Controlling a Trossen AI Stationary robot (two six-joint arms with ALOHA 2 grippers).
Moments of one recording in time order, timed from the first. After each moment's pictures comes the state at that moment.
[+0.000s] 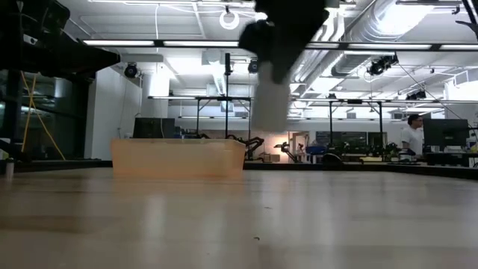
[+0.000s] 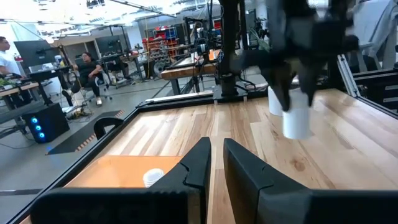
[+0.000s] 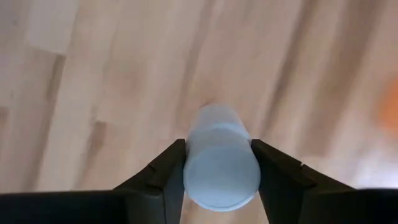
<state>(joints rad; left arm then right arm) -0.17 0.01 0.02 0.03 -0.28 0.19 0.24 2.02 1.80 -1.07 0.02 -0.04</state>
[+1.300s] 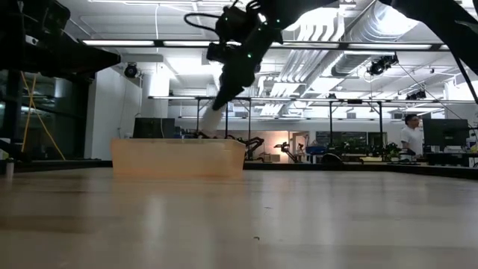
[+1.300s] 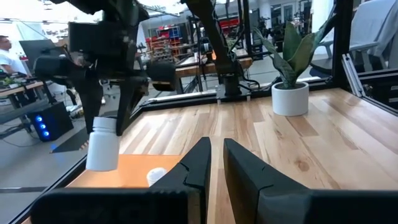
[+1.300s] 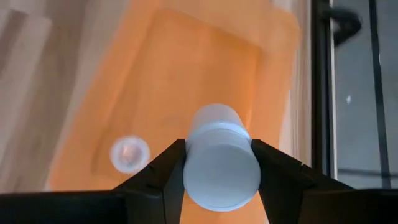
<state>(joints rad) -0.17 0.01 0.02 0.03 -0.30 0.19 -0.35 2.12 1.93 -0.73 -0.09 -0.50</state>
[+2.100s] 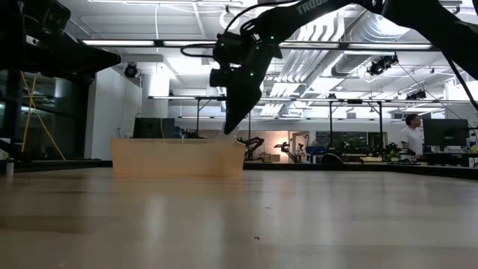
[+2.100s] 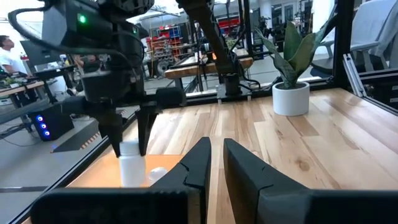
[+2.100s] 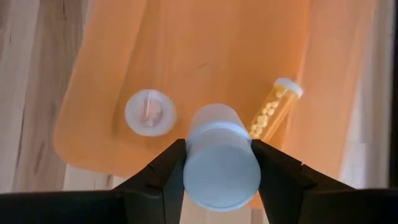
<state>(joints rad) -0.17 0.01 0.02 0.03 -0.30 0.19 -0.37 2.20 1.93 -0.86 -0.13 -0.43</state>
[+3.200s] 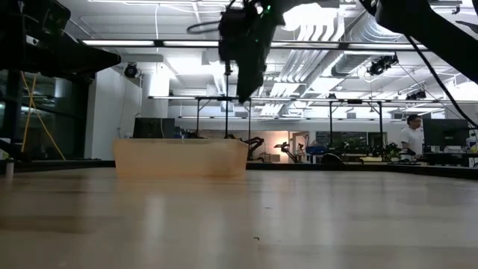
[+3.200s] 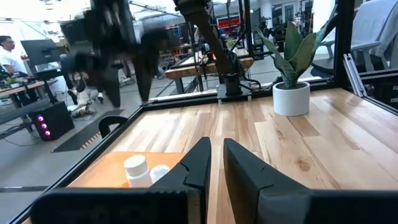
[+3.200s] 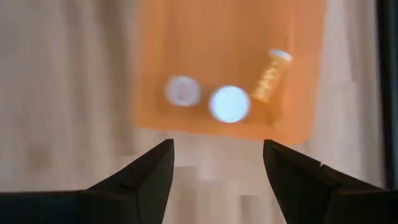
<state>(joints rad) -0.17 0.01 0.02 0.03 -0.30 0.19 -0.40 2.25 2.36 -1.36 -0.21 -0.25</state>
